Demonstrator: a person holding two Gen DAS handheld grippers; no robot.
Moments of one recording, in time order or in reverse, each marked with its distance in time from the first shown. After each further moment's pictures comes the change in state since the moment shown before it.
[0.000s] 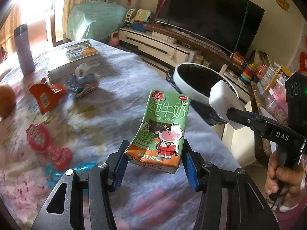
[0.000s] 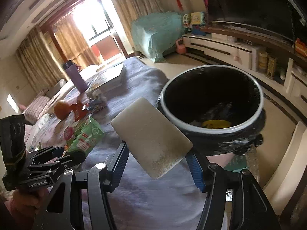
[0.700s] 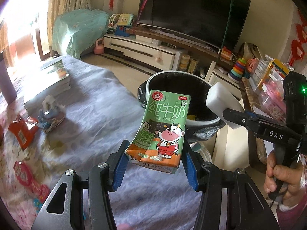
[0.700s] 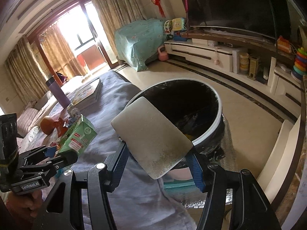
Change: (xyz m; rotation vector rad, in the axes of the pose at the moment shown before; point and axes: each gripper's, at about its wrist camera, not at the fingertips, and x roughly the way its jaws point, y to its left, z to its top) left arm 0.033 -0.051 0.044 0.098 -0.010 -0.027; right arm -0.017 -0.053 0.020 0.058 -0.049 -0.091
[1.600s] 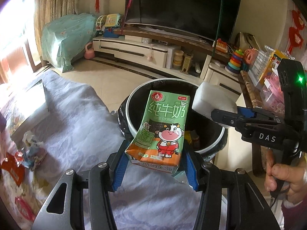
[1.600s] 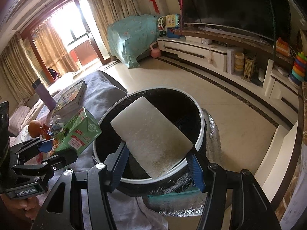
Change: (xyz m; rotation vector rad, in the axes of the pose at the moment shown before) left arm 0.060 -0.028 0.056 0.089 0.033 0.005; right arm 0.026 -0.028 0.034 -0.022 0.046 -0.058
